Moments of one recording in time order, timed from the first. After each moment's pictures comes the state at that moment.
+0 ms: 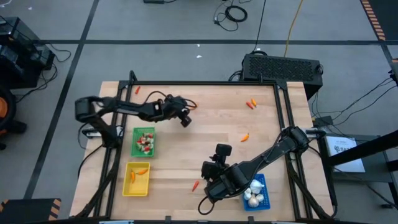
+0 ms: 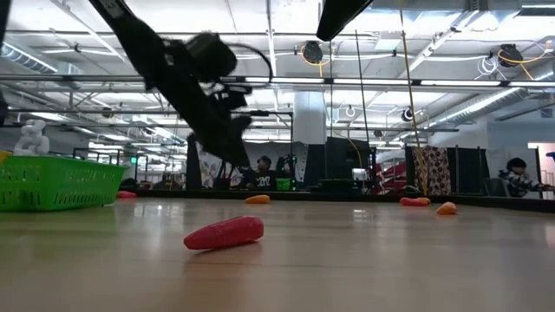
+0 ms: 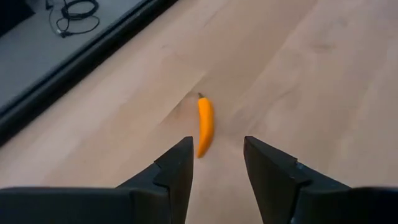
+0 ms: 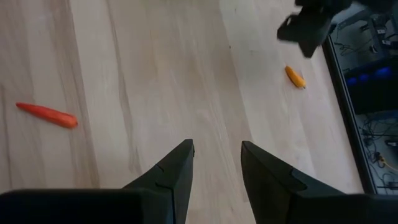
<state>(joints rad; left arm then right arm) 0.30 1.61 0.78 0.11 -0.29 -0.18 0.54 2.07 1.94 -1.28 0.71 0.64</state>
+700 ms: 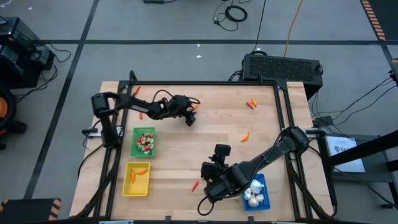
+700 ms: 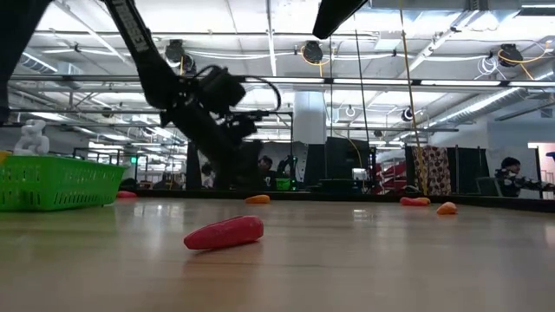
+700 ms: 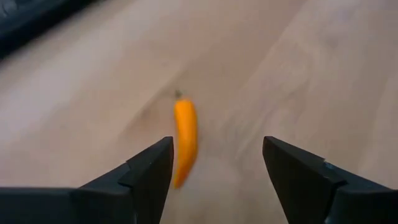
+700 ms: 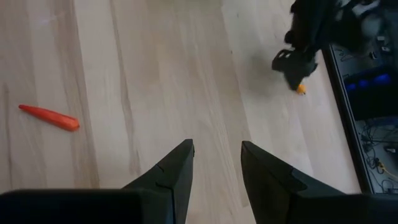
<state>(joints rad) 0.39 1.83 0.79 0.35 -0.10 -0.17 0.54 2.07 1.94 -1.26 0.71 0.61</state>
